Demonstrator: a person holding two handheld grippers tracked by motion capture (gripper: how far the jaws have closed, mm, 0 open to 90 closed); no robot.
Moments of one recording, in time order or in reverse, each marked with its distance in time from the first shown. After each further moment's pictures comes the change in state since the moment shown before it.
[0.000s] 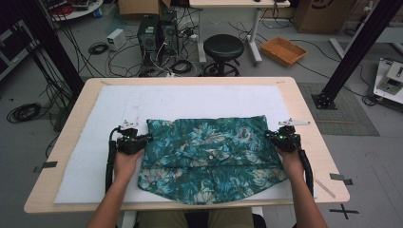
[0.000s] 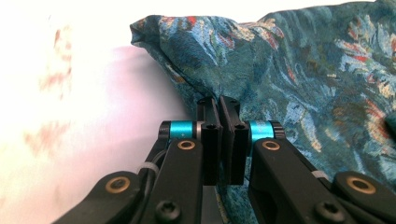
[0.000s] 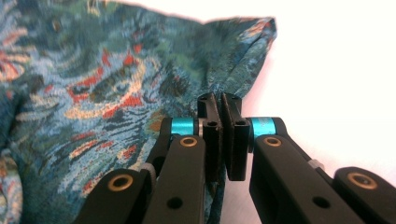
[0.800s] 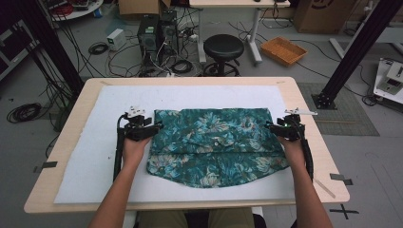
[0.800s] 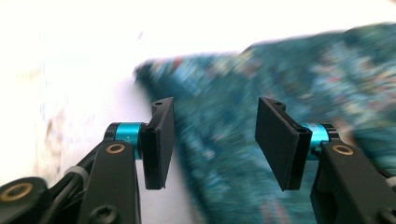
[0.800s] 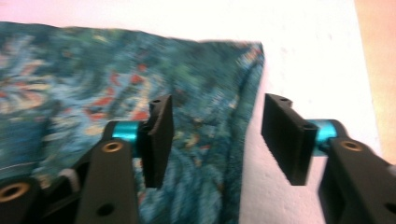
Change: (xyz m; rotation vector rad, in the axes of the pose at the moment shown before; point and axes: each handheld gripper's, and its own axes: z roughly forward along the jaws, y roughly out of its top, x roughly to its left) left arm -0.016 0.034 0.004 -0.136 -0.027 0.068; right arm -0.020 0.025 0.004 -0.054 -0.015 0.077
